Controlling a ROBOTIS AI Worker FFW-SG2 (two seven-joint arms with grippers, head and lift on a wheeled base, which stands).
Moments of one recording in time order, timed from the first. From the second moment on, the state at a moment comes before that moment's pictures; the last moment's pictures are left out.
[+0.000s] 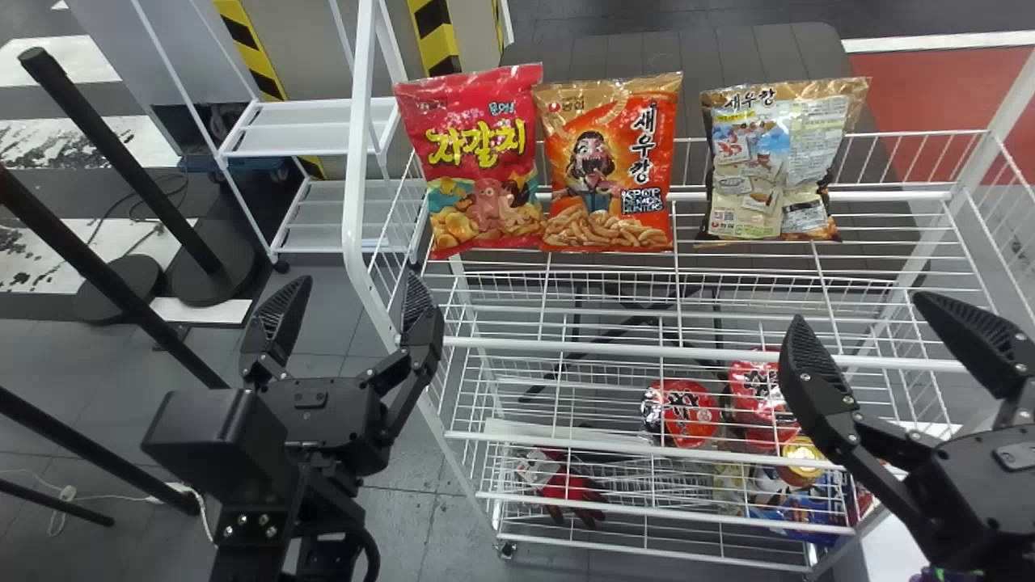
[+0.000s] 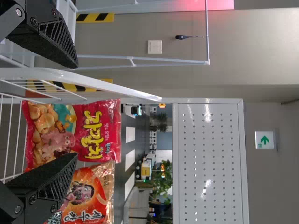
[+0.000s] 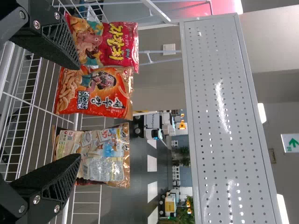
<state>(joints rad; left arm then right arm) 0.74 0.16 -0.06 -2.34 0.04 0.00 0.23 0.82 -0.05 0.11 -2.46 -0.01 0.13 0.19</state>
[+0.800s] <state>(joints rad) 0.74 0.16 -0.06 -2.34 0.04 0.00 0.23 0.82 -0.05 0.11 -2.46 -0.01 0.14 0.19</state>
